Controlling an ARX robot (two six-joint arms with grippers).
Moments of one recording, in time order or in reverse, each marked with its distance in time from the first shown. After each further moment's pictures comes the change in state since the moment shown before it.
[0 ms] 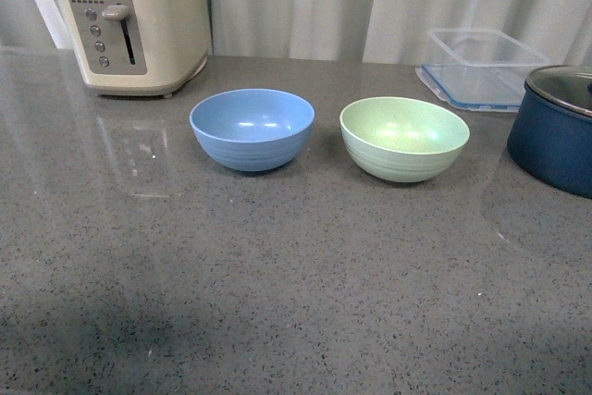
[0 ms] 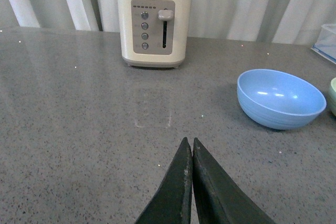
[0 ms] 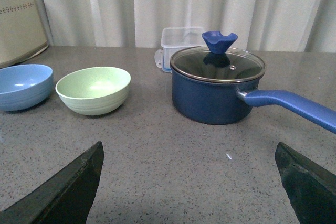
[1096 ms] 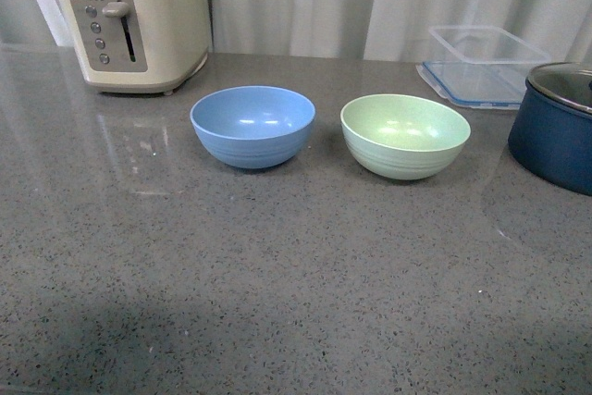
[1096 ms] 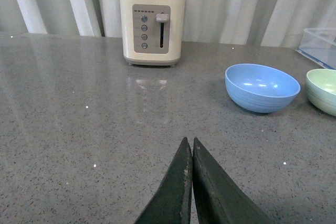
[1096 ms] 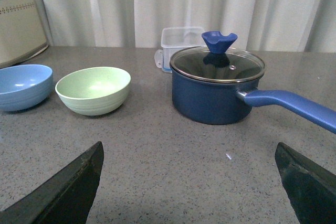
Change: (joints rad) left arm 0.000 -0.584 -0.105 -0.444 0.002 0.000; right arm 0.000 0.000 0.000 0.000 0.000 0.000
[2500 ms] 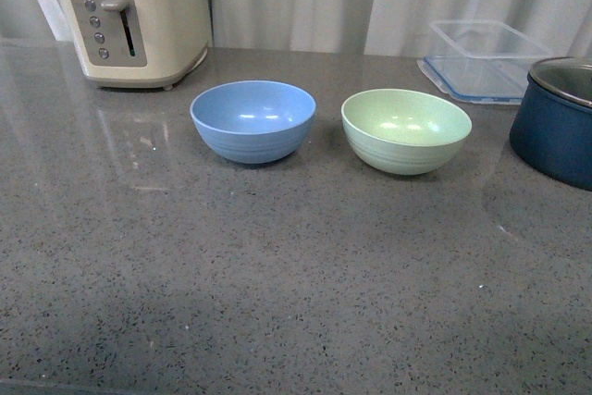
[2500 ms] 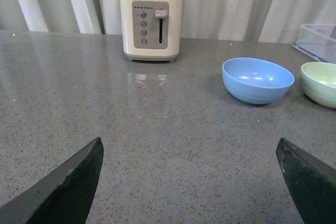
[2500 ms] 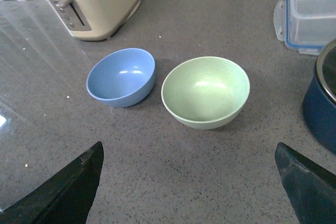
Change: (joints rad) left arm 0.000 -0.283 0.000 -0.290 0.000 0.002; right arm 0.173 1.076 0.735 -0.013 -0.235 0.158
